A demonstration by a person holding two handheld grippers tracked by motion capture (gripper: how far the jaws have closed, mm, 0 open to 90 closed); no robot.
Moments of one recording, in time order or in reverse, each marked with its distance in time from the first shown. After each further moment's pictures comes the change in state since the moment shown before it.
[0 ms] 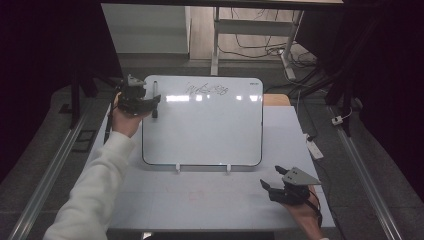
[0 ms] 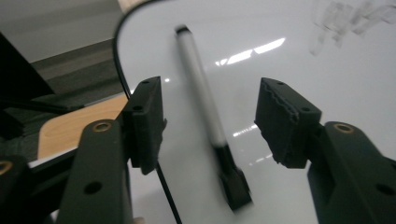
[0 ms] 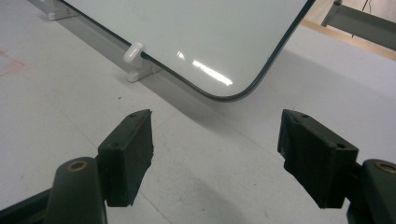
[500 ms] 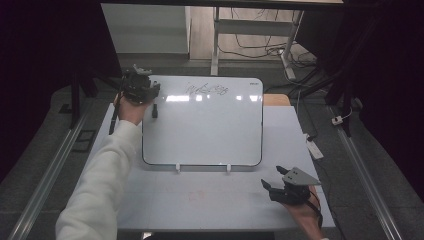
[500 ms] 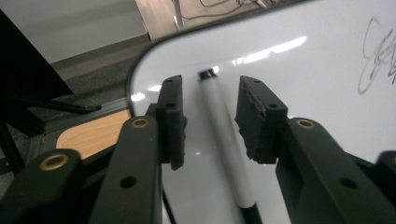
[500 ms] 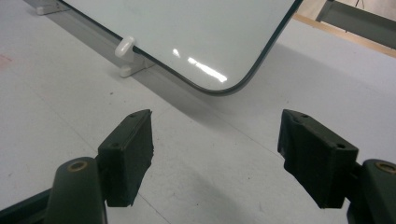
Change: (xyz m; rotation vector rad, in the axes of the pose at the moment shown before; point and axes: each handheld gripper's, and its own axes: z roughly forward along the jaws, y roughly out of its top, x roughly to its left) left arm 0.000 0.020 0.025 0.019 0.065 0.009; right arm -0.001 -0.002 0.001 0.012 -0.024 0.002
